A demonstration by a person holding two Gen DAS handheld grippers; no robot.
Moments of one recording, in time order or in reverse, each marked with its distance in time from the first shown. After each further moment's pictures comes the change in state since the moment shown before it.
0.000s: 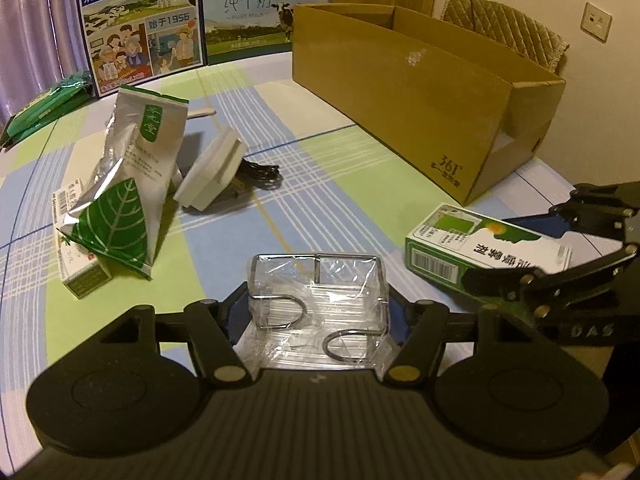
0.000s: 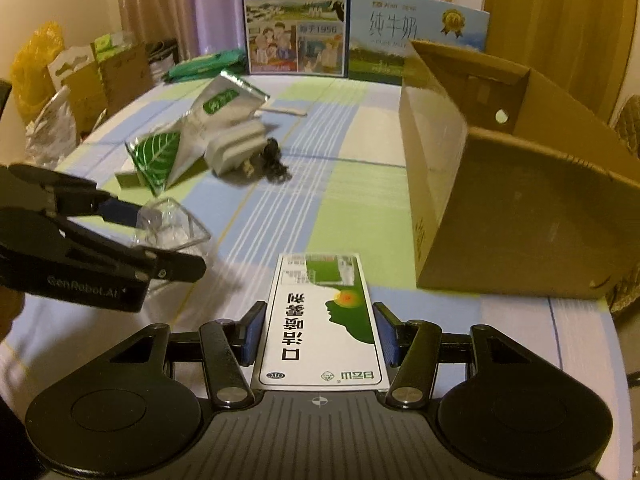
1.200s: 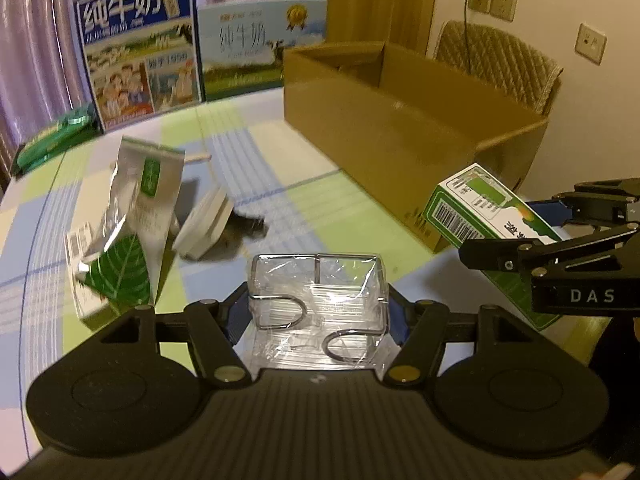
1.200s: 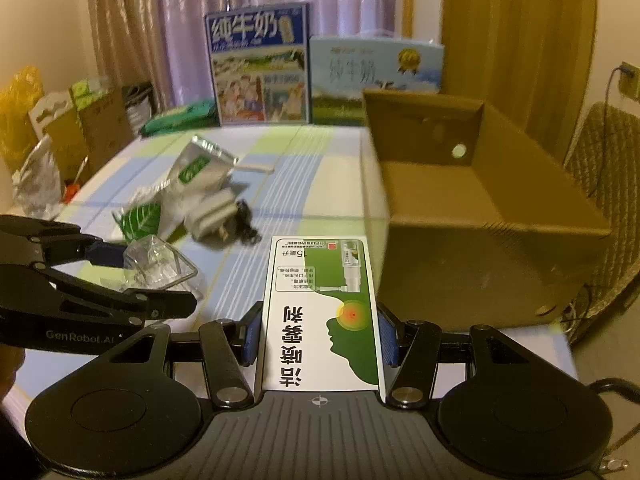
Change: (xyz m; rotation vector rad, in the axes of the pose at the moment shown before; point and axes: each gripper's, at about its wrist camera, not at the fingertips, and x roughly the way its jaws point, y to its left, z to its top) left arm -0.038 -0.027 0.037 -0.001 -0.064 0.021; right arm -0.059 -0.024 0.042 0.097 -0.120 -0.050
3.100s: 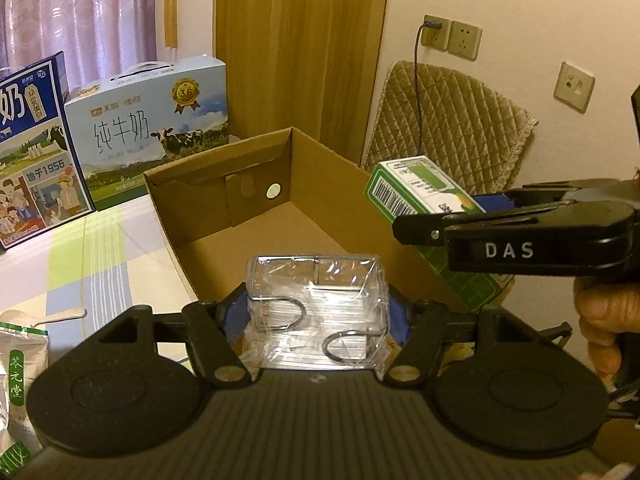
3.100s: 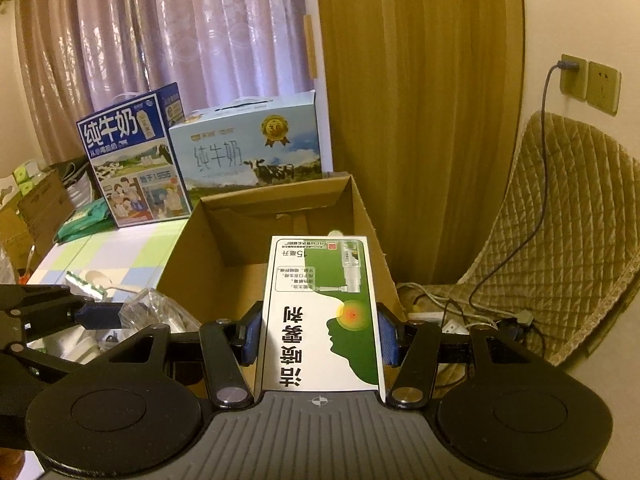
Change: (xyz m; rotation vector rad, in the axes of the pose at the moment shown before) left arm 0.098 -0.110 0.165 0.051 -0.065 -0.105; right arm 0.033 -0.196 0.114 0.143 -0.080 -0.057
